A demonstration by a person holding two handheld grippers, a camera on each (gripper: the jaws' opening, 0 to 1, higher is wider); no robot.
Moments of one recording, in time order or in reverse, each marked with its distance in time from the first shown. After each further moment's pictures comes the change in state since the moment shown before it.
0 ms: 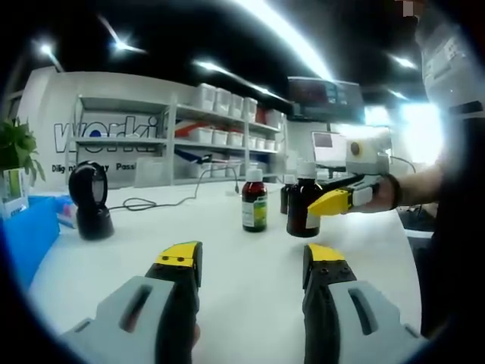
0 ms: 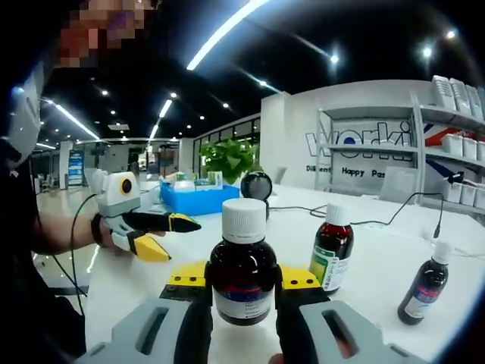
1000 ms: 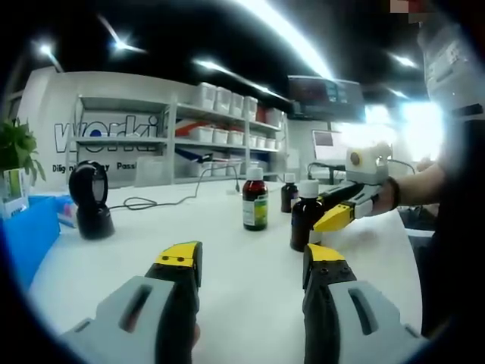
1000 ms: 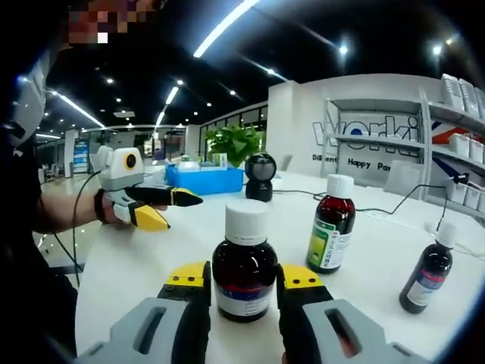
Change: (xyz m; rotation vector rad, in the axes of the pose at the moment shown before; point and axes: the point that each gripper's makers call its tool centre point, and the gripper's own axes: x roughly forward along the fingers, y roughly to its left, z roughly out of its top) left arm 0.001 0.000 -0.002 0.003 0.009 0.002; right arm -0.006 0.000 -0.039 -0.036 0.088 0.039
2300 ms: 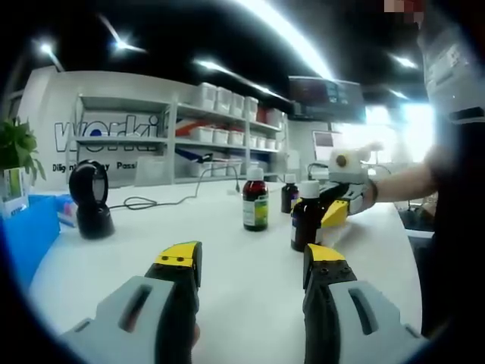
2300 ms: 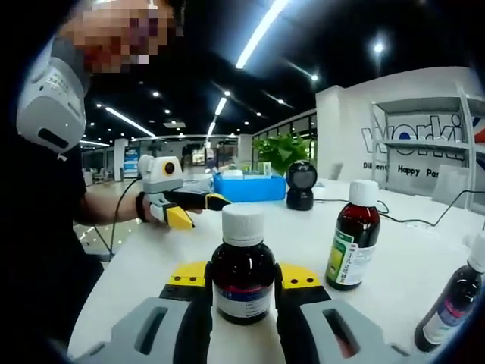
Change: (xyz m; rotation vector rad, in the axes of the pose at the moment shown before) left arm 0.000 0.001 0.000 -0.003 0.000 0.000; right arm -0.004 -0.002 0.001 -0.021 -0.067 0.316
